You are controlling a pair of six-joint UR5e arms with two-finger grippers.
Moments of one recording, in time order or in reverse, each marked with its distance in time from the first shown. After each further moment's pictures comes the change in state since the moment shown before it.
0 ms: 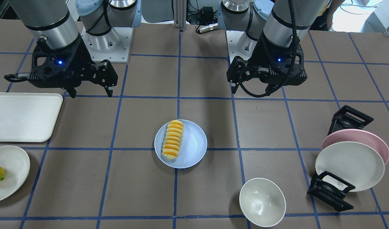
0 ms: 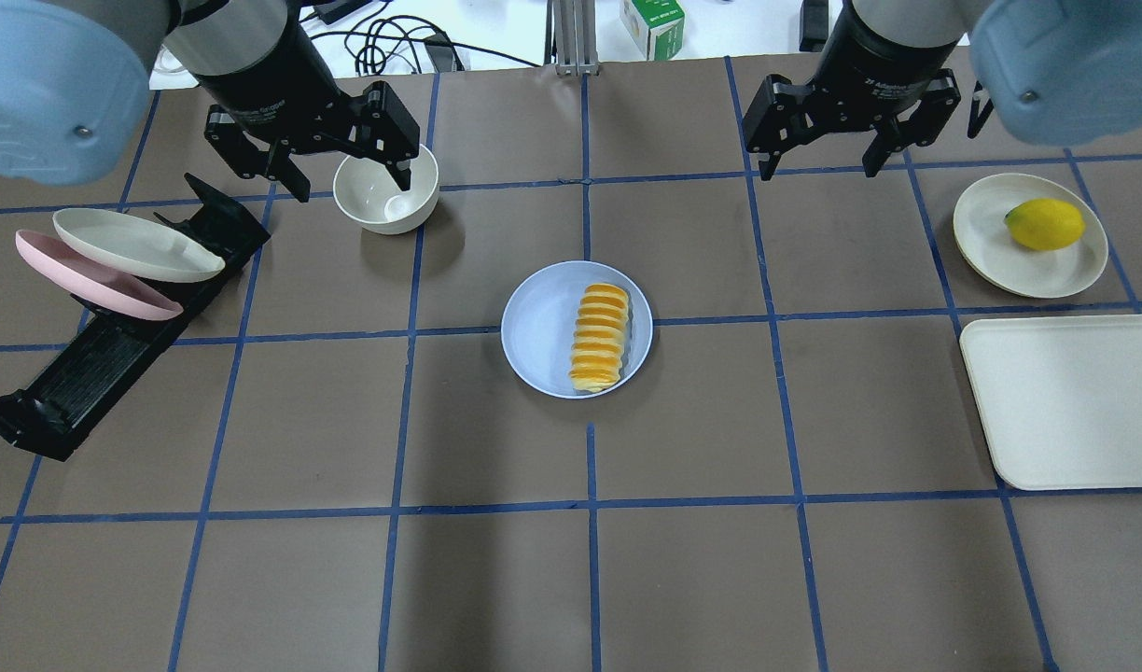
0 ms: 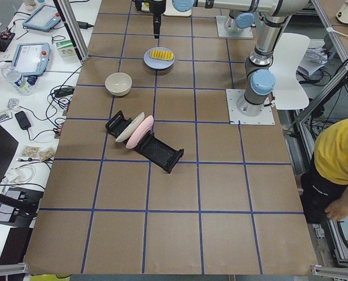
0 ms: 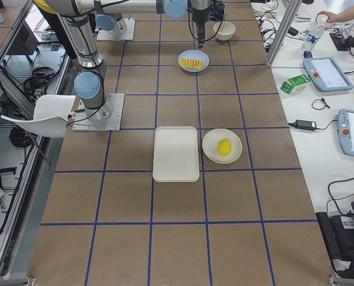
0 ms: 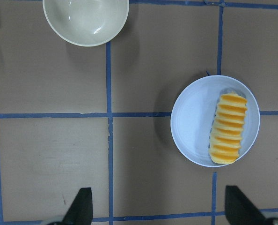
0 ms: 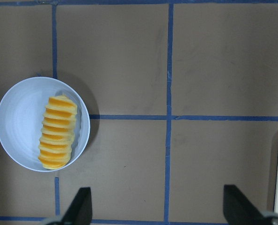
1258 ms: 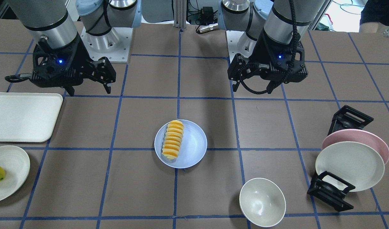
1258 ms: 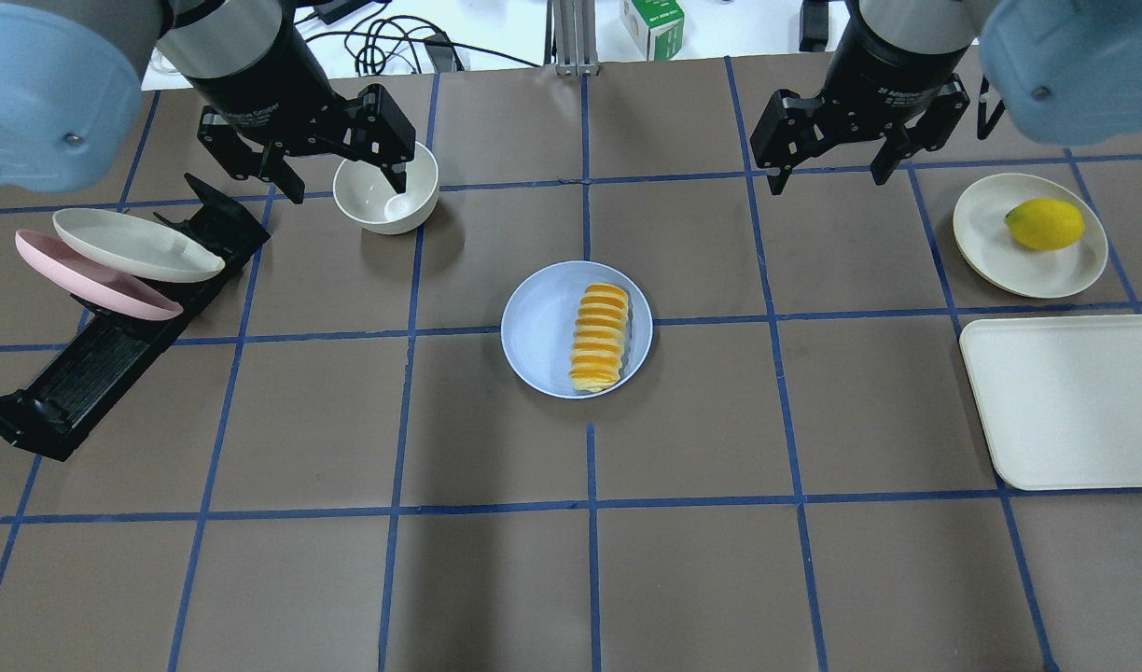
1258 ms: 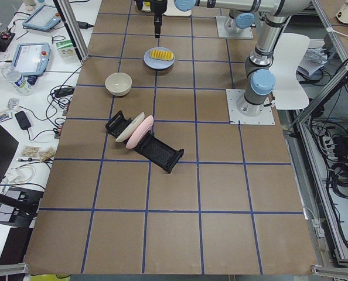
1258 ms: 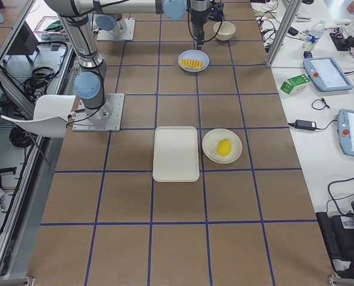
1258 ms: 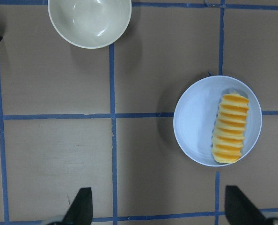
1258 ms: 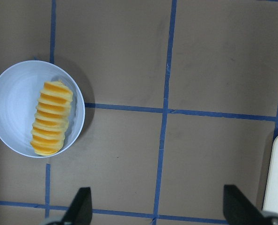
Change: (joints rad) left arm 0.000 0.013 -0.009 0.000 0.007 0.006; right arm -0.005 -0.006 0.006 0.019 -0.009 -0.069
